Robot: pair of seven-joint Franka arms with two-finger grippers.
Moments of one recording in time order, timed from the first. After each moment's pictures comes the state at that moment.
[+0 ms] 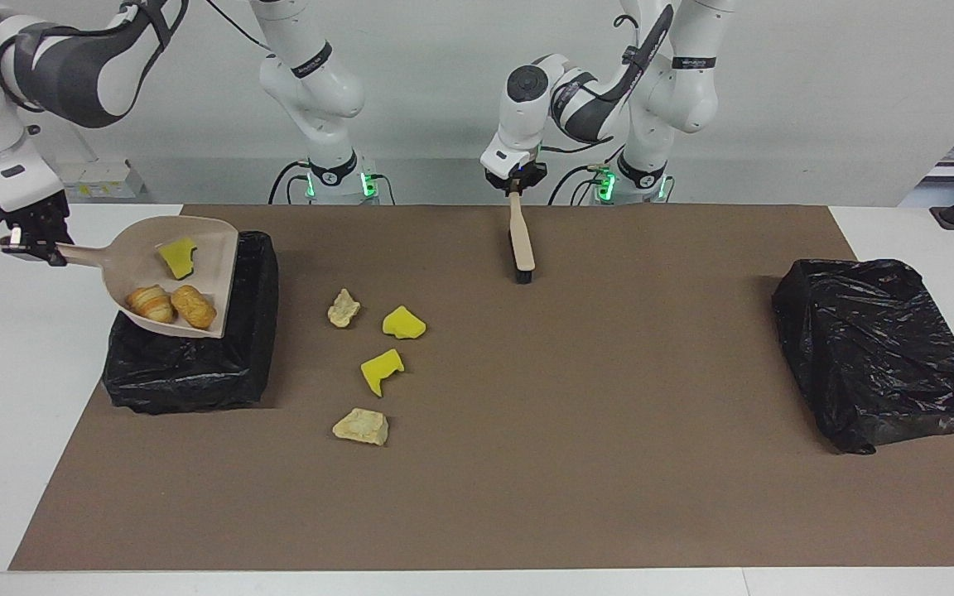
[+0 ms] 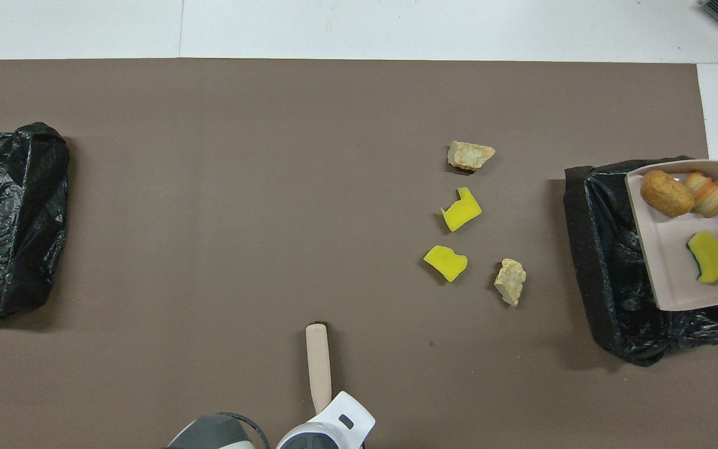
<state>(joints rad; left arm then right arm) -1.10 -0.23 0.05 -2.52 -0.25 2.12 -0.90 -0.44 0.10 0.09 -1.59 -0.28 1.75 -1.99</state>
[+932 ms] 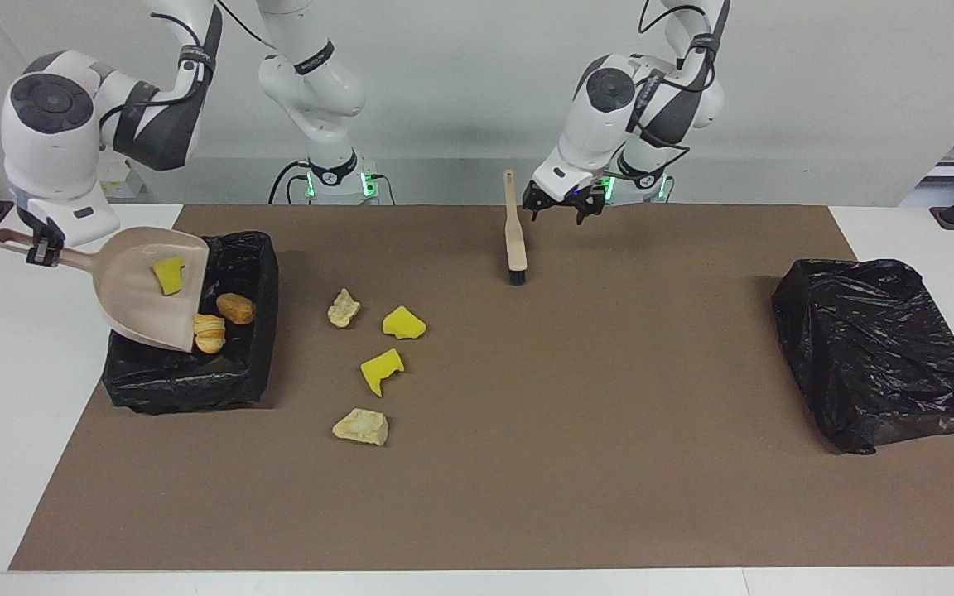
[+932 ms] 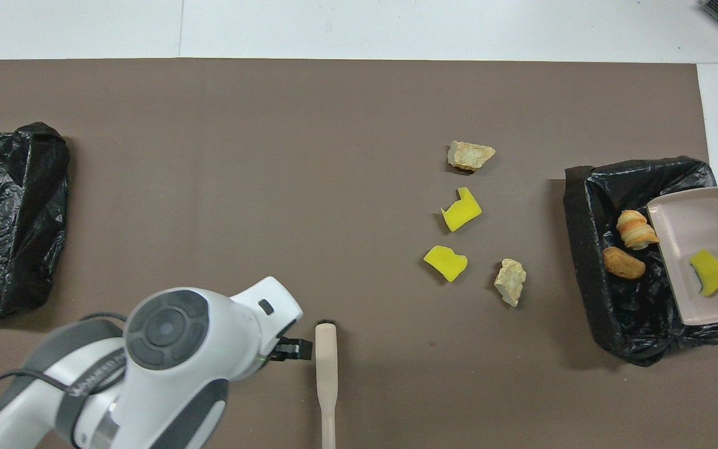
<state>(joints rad) -0.69 -0.22 0.09 -2.25 -0.13 1.94 -0.39 -0.37 0.04 0.10 -1.78 -0.66 1.87 -1.79</state>
